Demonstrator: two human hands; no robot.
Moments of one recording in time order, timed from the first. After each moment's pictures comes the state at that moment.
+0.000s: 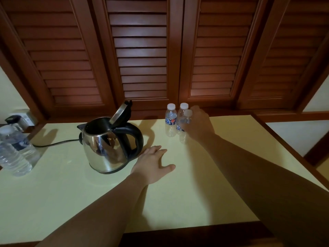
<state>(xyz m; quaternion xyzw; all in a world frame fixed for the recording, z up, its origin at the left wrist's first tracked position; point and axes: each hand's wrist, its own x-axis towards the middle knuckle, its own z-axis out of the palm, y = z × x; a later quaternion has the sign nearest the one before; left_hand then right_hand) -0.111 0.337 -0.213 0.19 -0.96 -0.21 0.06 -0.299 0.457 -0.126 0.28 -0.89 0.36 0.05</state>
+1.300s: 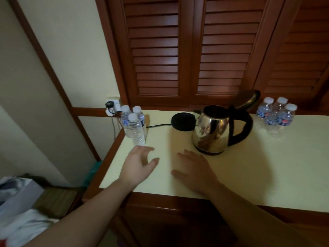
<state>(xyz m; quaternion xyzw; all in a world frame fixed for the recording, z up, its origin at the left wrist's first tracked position) 0.219 0.122 -0.203 0.31 -0.87 -0.28 0.26 0.043 0.296 -0.221 0.50 -0.84 0.17 -0.10</state>
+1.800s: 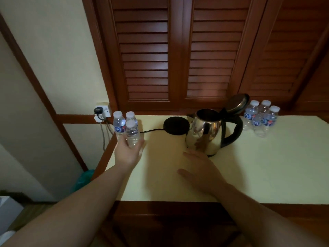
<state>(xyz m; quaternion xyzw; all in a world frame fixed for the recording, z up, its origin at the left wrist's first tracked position) 0.185 0.072 -0.185 0.40 -0.72 -0.43 0.36 0.038 0.316 -0.201 0.46 -0.85 0.26 -0.06</state>
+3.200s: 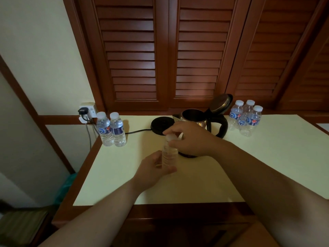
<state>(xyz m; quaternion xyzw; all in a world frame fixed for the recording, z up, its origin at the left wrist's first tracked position) 0.144 0.167 -0.198 0.18 -0.82 -0.52 0.16 0.008 0.301 -0.067 0.57 -0.77 0.27 -0.11</state>
